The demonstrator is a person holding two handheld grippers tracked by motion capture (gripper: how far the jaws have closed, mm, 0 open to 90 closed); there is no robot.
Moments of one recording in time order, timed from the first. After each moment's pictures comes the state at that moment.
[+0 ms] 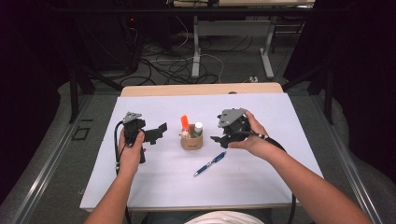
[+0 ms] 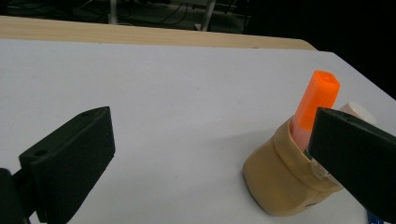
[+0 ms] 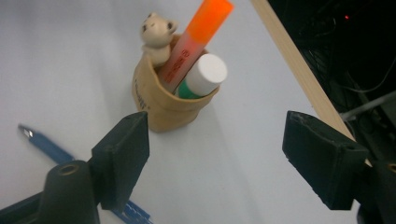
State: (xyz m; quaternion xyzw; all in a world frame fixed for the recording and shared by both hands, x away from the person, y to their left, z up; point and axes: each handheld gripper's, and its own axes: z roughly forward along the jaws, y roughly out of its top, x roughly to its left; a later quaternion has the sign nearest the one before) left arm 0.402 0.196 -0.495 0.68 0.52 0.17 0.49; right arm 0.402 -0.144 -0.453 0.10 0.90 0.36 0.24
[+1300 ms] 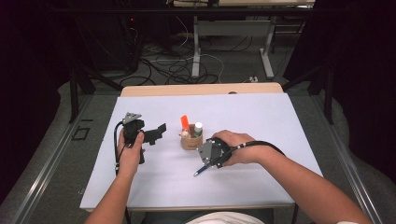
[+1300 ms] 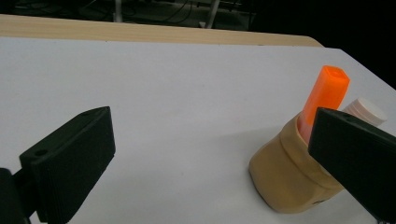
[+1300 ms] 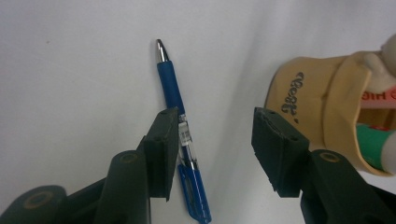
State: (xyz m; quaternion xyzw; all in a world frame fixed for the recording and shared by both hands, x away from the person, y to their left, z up) left arm 0.401 0.197 -0.497 0.68 0.53 0.18 0.48; right arm 0.370 -0.089 -0.492 -0.20 0.95 0.18 0.15
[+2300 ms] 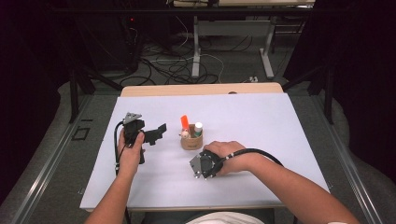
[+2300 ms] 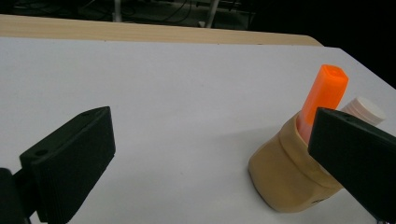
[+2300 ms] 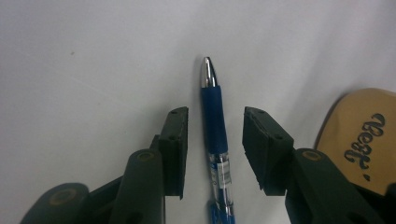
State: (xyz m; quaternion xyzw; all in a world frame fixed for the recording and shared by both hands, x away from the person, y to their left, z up) left arm 0.401 0.196 -0.497 0.68 0.53 0.18 0.48; right arm 0.353 -0.063 -0.522 -0.24 0.95 0.13 0.12
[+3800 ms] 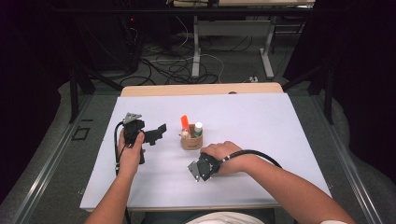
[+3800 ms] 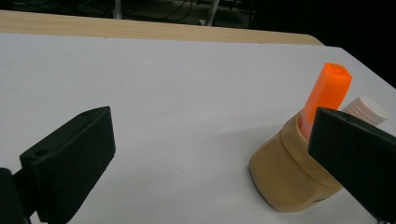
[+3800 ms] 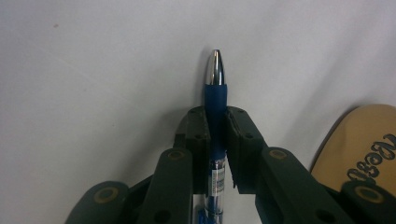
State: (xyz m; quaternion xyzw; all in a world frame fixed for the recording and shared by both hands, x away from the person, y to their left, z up) left arm 0.402 0.197 -0.498 0.68 0.53 0.17 0.48; right arm 0.354 -0.054 -0.531 -0.31 0.94 0.09 0.14
